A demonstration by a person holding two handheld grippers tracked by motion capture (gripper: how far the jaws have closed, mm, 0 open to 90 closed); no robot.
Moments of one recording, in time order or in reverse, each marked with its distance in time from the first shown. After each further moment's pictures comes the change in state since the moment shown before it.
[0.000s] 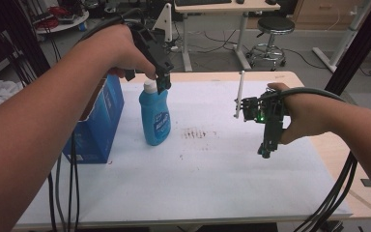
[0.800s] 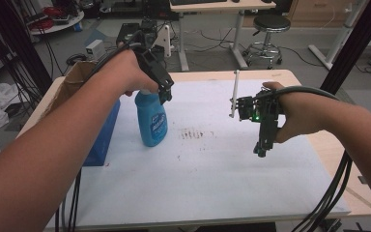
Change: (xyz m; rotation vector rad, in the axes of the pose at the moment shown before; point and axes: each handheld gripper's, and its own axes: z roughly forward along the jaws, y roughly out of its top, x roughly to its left) left arm 0.008 0.017 0.047 -0.044 0.044 0.001; right arm -0.004 0.002 0.002 -0.002 -0.001 -0.009
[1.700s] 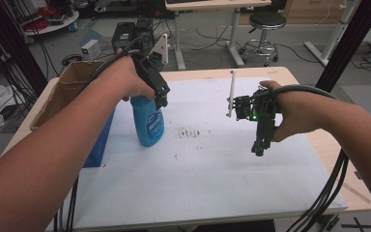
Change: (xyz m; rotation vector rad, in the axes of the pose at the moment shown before) left arm -0.002 0.004 0.019 0.035 0.026 0.024; right arm 0.001 -0.003 0.003 0.002 0.006 0.018
